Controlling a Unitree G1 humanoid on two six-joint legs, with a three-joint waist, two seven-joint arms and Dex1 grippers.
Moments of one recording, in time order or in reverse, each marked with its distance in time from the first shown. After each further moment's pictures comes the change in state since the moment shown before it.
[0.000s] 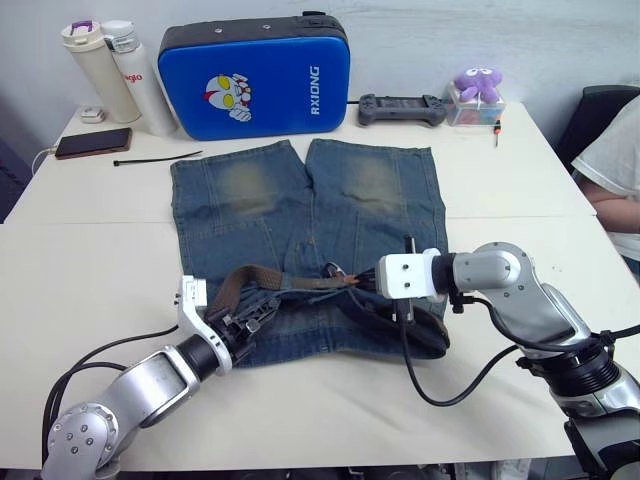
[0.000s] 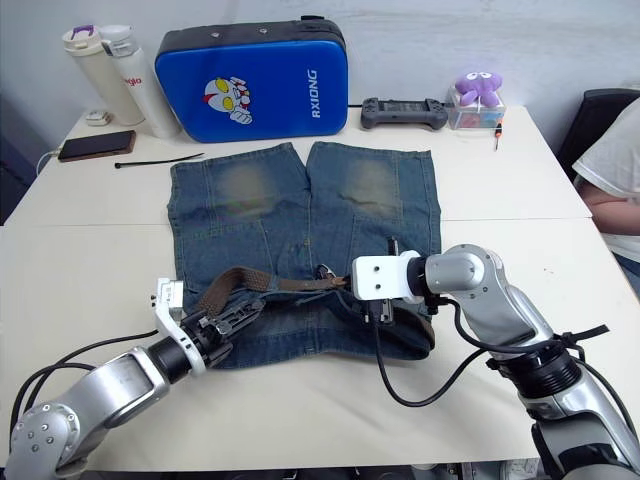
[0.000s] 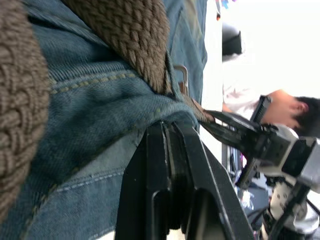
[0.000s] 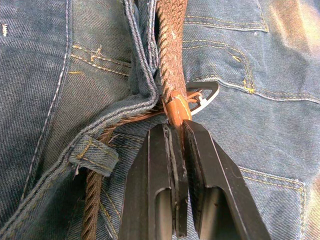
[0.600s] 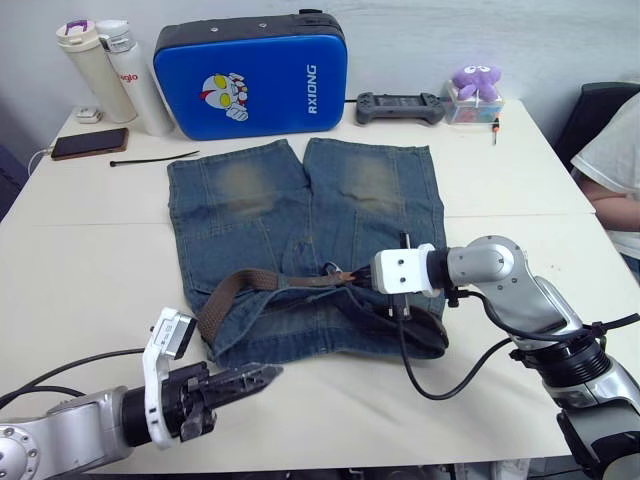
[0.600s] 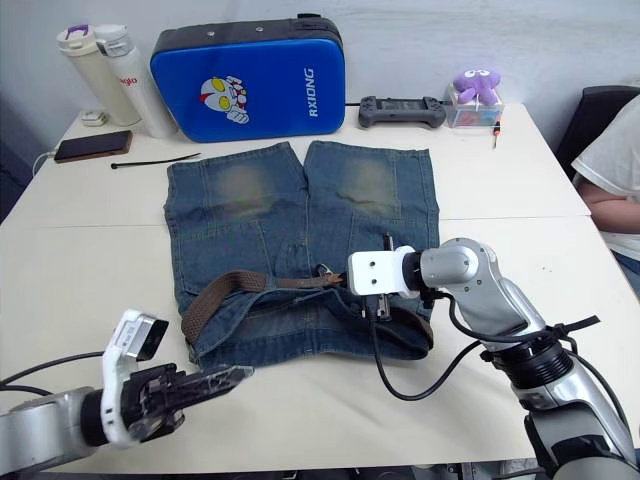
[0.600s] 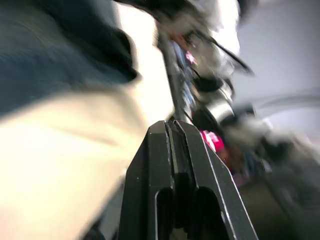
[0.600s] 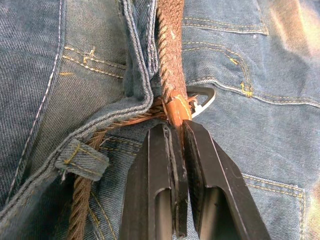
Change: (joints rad) left arm 0.268 0.387 0.292 -0.085 0.000 0.195 -0.820; right arm -0.043 0.023 0.015 0.053 0.003 -0.023 0.022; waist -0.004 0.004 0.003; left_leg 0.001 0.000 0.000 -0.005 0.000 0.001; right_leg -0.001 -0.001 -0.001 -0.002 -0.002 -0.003
